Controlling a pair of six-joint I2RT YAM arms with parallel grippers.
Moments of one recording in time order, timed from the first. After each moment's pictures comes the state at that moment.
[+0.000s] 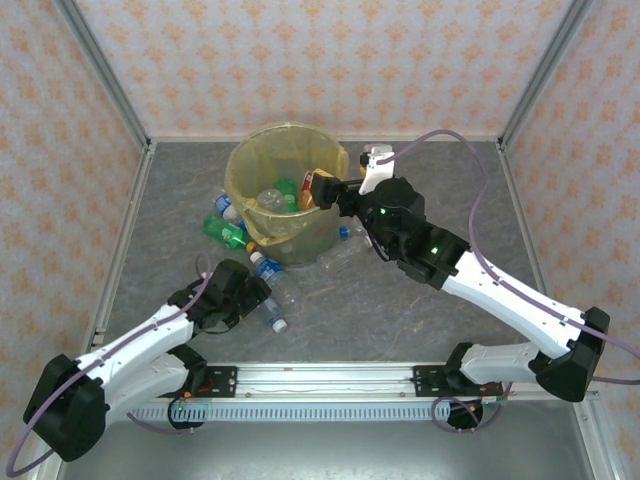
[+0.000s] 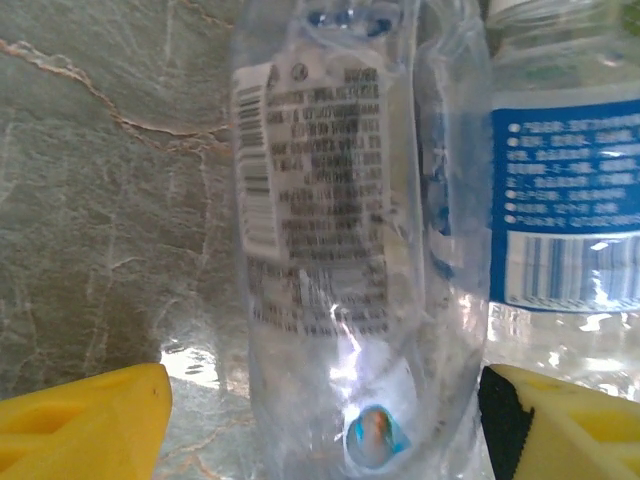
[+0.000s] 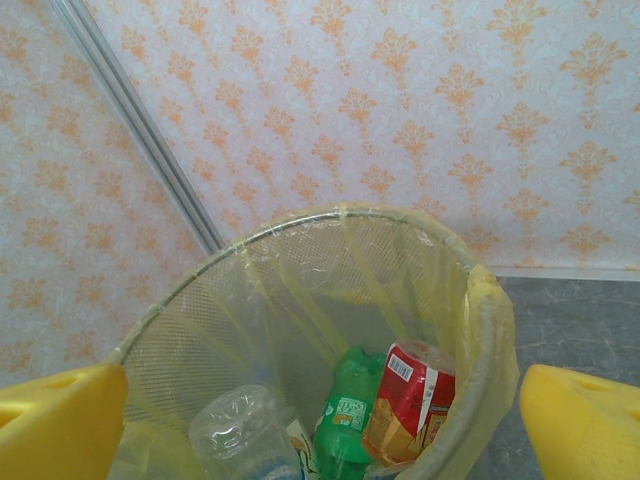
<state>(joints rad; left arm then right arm) -0.51 0.93 0.40 -0.50 0.00 -1.22 0.89 1.21 1.22 -0.14 0.41 0.38</state>
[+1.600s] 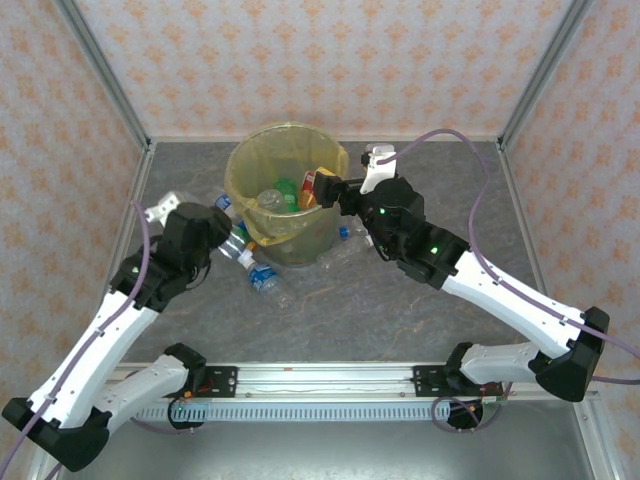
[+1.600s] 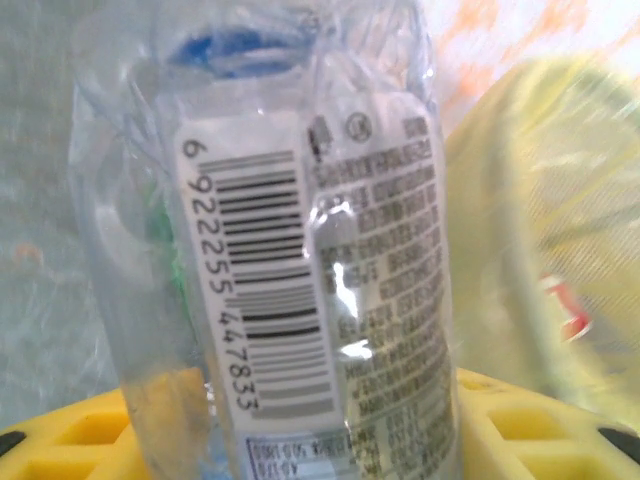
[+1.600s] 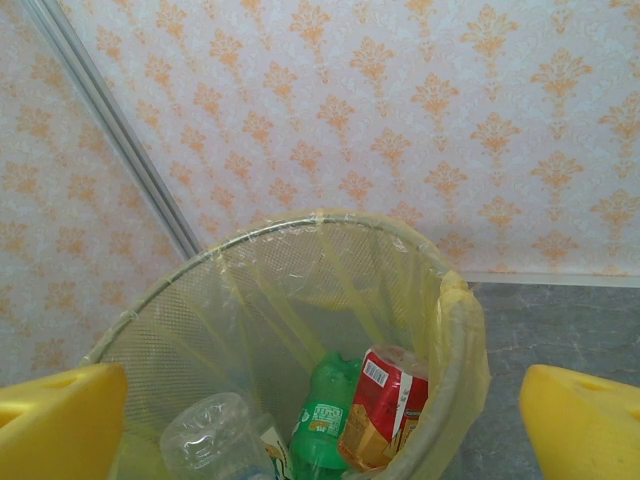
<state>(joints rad) -0.44 0.89 1.10 -0.86 -0.47 -0.99 0.89 1.21 1.22 -0.14 0.46 0.36</state>
